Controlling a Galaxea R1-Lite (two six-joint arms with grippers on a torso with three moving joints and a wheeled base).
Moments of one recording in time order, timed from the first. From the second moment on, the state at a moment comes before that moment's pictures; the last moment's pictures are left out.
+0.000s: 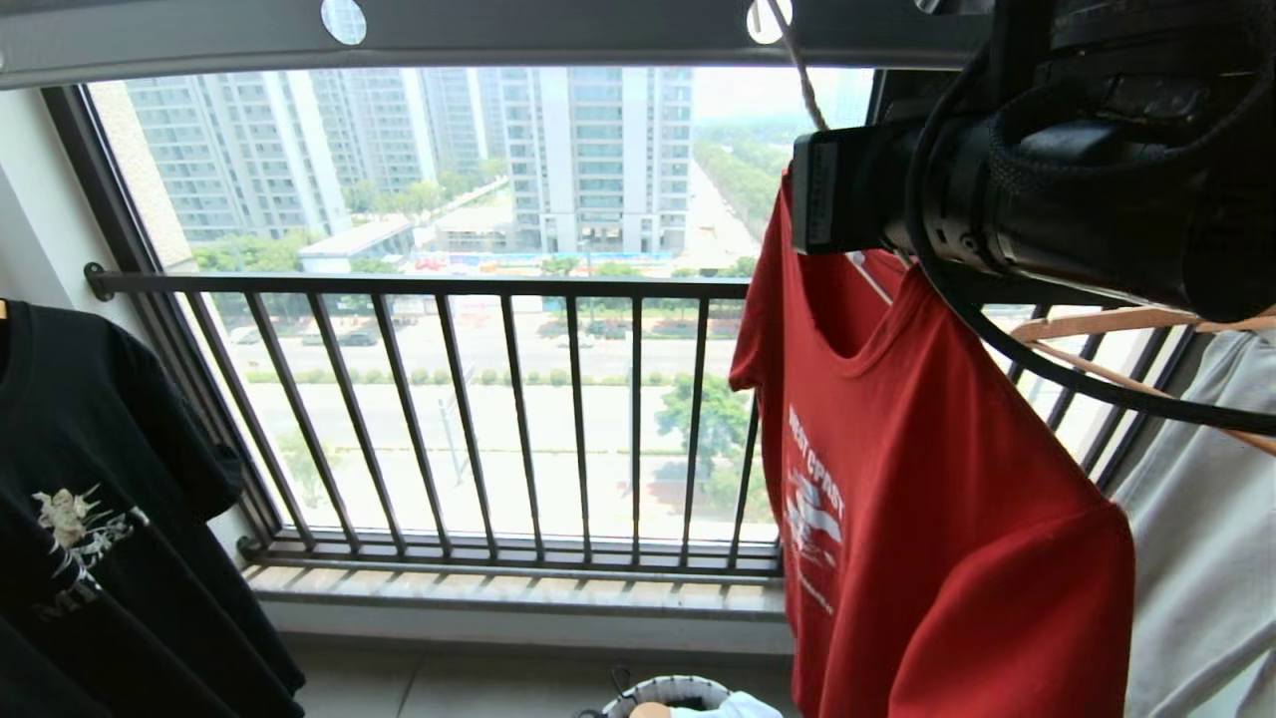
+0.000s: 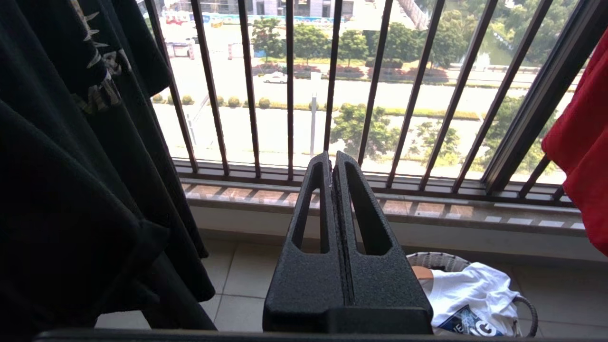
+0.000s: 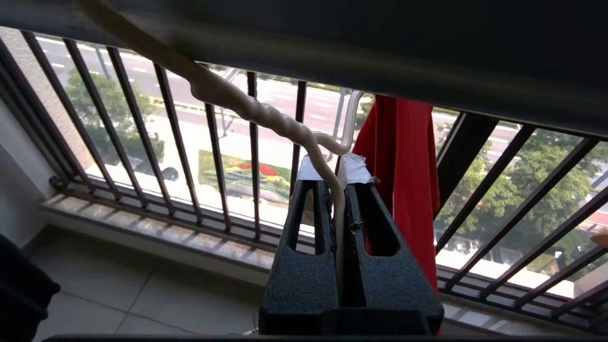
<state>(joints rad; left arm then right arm) 0.00 0.00 0.00 0.00 0.01 -0.04 0.85 1.65 -1.62 0.05 -0.67 0.01</state>
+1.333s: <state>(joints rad) 0.00 0.00 0.00 0.00 0.01 -0.04 0.93 1.72 -1.61 -0.07 -0.67 0.00</state>
